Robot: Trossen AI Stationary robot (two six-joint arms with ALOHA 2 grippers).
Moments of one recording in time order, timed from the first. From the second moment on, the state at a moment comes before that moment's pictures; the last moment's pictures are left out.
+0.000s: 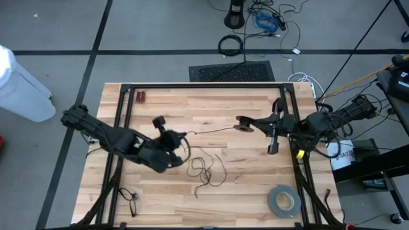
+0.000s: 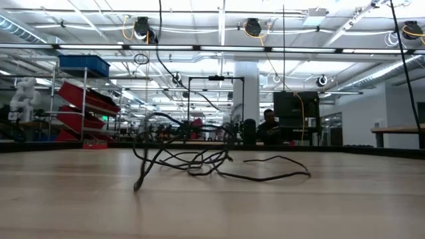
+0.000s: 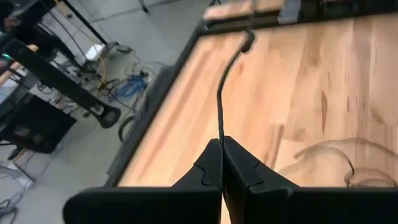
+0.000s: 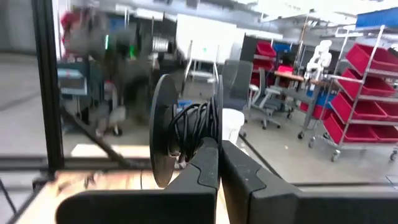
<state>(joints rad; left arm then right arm) -0.45 1.47 1.48 -0.90 -0.89 -0.34 0.43 0.80 0.86 0.06 0.62 -0.15</state>
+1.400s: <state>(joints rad) -0.31 1.57 1.20 0.28 -0.74 0.11 0.37 0.85 0.86 0.27 0.64 -0.30</state>
